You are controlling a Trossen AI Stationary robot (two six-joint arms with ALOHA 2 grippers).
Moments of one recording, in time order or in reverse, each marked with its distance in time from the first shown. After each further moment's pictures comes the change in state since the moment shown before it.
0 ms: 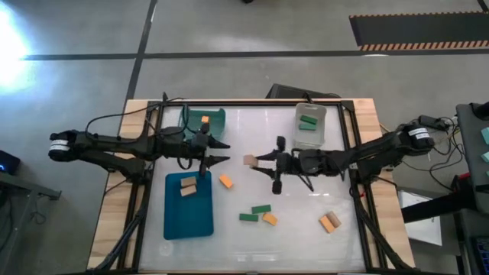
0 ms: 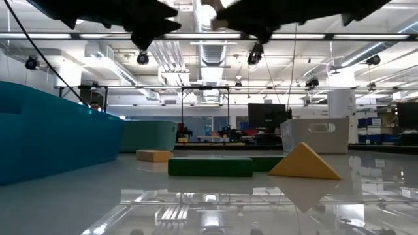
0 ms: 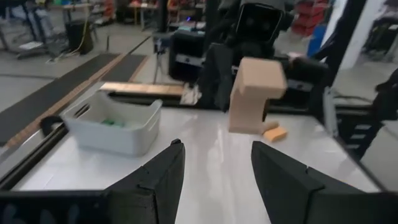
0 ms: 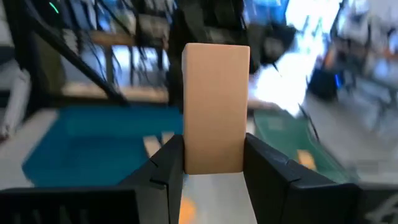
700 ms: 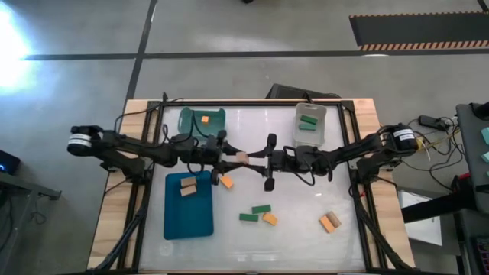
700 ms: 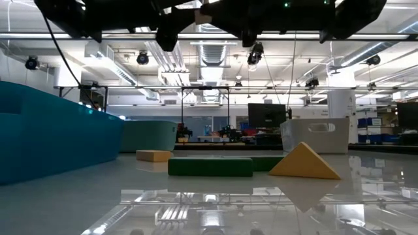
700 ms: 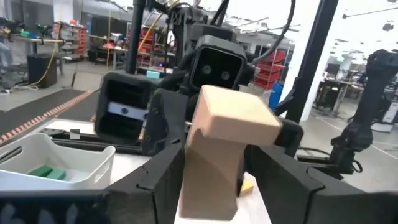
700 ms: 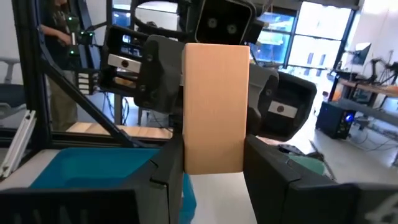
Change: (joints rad) left arm -0.055 0.290 0.004 0.510 0.064 -0.127; right arm -0.071 0.153 0.008 0.342 -0.115 -0.035
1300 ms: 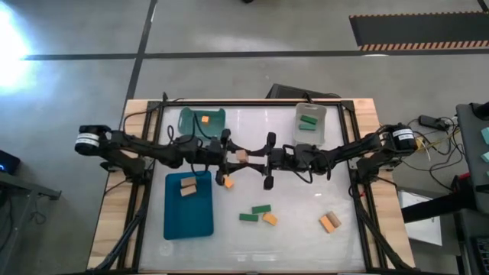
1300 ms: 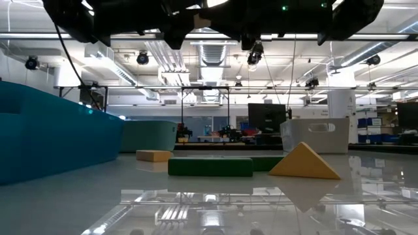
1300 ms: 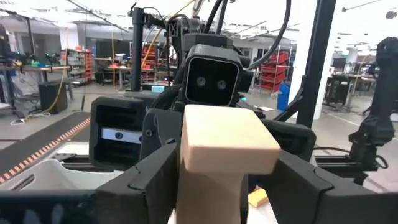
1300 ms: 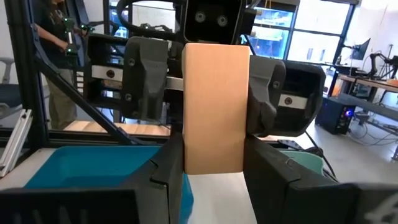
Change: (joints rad) left arm 0.002 0.090 0.026 0.115 -0.012 0.109; right arm -0.015 0.006 0.002 -0.006 -0.013 0.017
